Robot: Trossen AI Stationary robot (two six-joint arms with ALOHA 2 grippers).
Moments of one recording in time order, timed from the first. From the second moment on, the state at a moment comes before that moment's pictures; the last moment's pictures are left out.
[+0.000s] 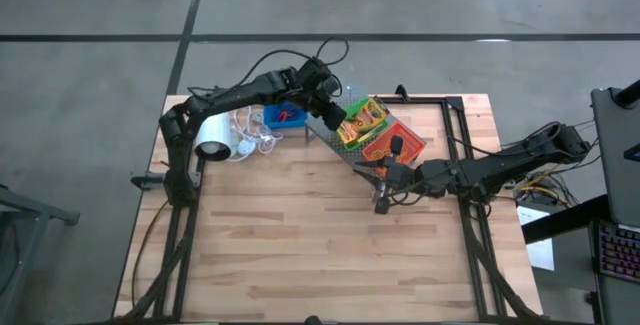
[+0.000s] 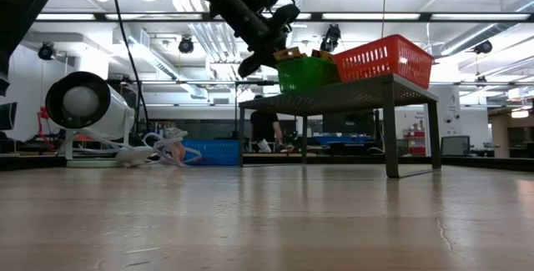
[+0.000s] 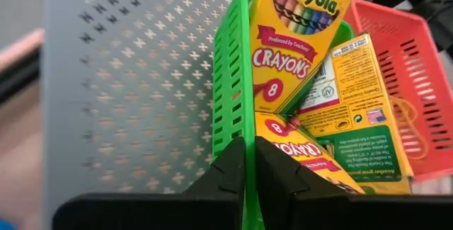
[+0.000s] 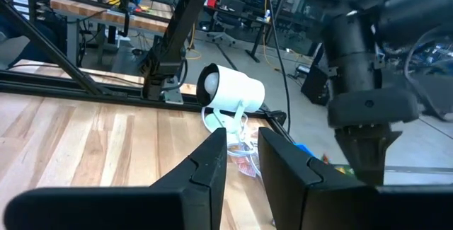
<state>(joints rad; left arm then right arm) 0.46 1.93 1.74 -0.63 0.26 -0.36 0.26 1.16 0.72 0.35 0.54 -0.18</state>
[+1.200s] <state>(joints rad) 0.46 1.92 1.64 -0.48 0.34 -0.47 0.26 1.16 0.72 0.35 0.54 -0.18</state>
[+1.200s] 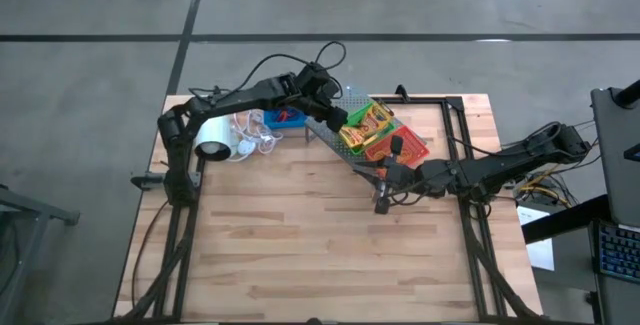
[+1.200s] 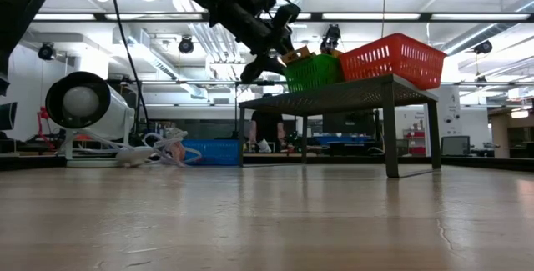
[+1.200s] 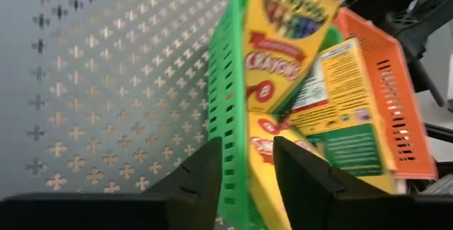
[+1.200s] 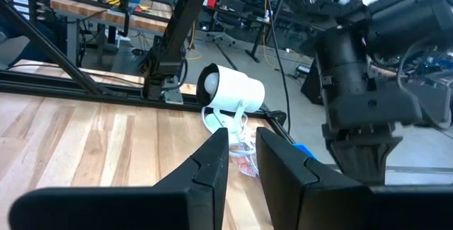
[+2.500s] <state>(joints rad) 0.57 1.67 1.37 -0.71 -0.07 0.15 0.26 1.16 0.72 0.35 0.54 -0.18</state>
